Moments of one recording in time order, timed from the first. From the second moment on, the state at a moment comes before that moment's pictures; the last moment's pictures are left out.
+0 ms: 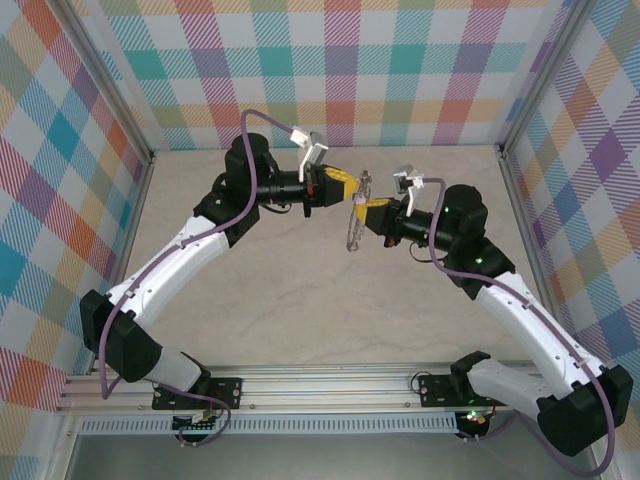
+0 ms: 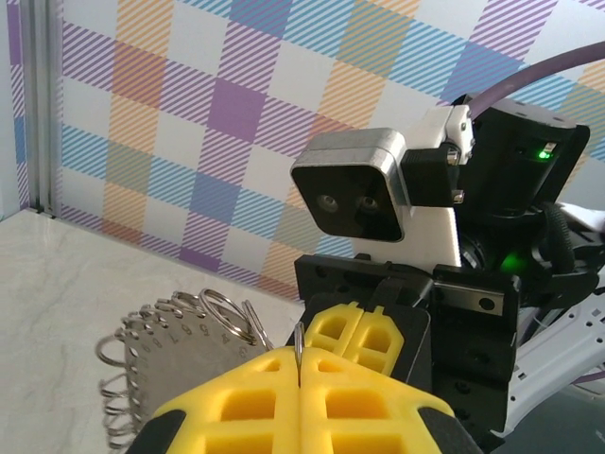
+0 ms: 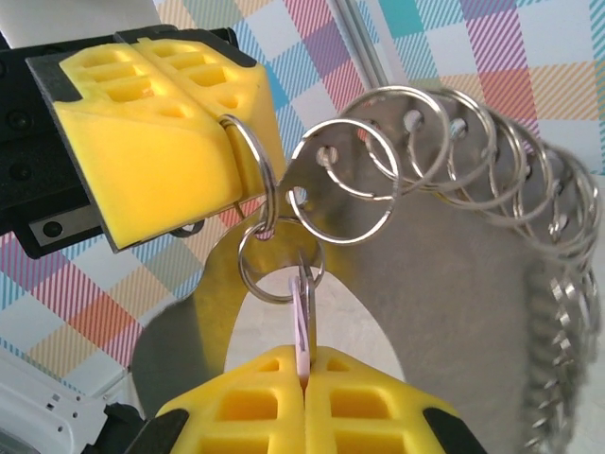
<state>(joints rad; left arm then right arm) -0.58 1.47 1.44 -0.05 0.85 -0.23 0.47 1.03 0.96 -0.06 -0.63 0.39</state>
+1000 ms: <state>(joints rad) -0.58 1.45 1.44 -0.19 0.79 -0.03 0.47 1.12 1.19 -0.38 -0.58 0.27</state>
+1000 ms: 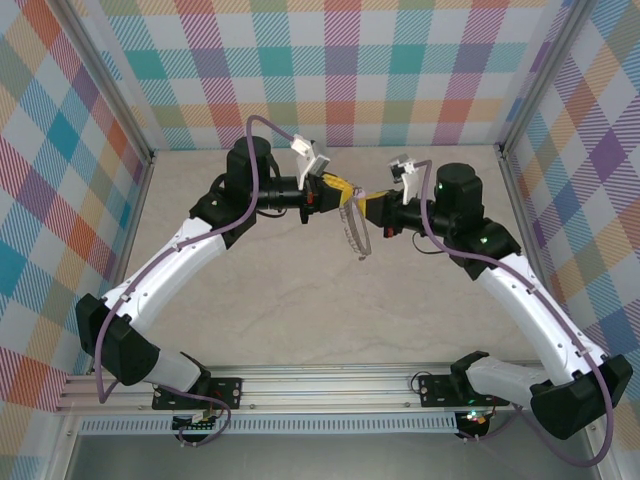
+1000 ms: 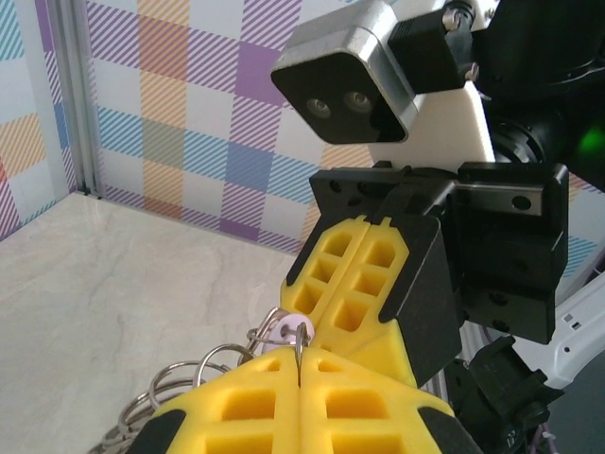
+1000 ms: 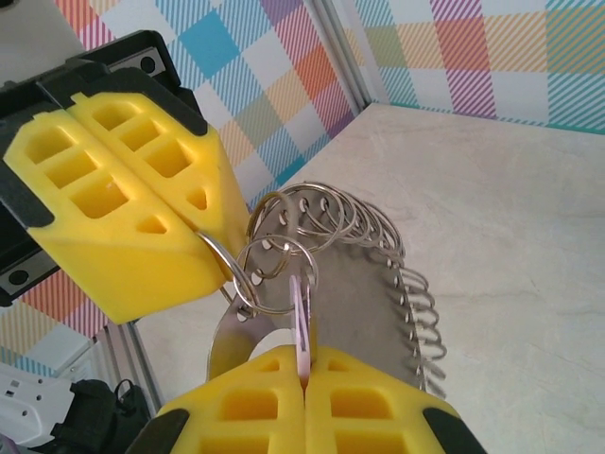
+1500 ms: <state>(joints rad) -0.58 1.45 1.44 -0.19 0.79 -0.02 0.47 1.15 1.26 -0.44 -0.55 0.22</state>
